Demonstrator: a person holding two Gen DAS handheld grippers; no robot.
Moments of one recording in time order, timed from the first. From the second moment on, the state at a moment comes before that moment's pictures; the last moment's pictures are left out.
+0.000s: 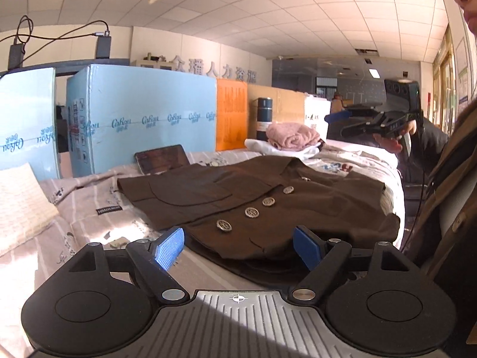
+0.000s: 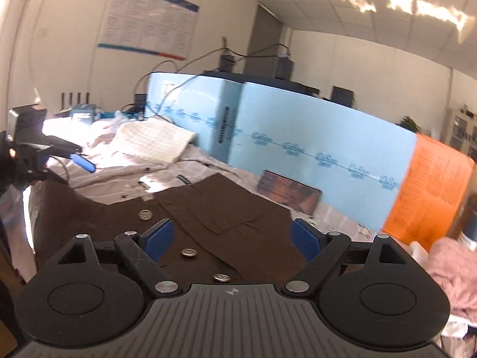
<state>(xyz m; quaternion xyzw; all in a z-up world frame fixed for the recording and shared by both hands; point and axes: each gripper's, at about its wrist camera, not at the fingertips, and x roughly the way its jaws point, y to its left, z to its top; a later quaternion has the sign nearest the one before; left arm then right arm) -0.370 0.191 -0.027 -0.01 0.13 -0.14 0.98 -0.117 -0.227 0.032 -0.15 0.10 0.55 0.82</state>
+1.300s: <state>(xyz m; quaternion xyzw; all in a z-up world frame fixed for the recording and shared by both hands) -0.157 0.227 -0.038 -0.14 0.25 0.11 0.95 0.107 -0.198 -0.048 -0.04 0.30 0.30 0.91</state>
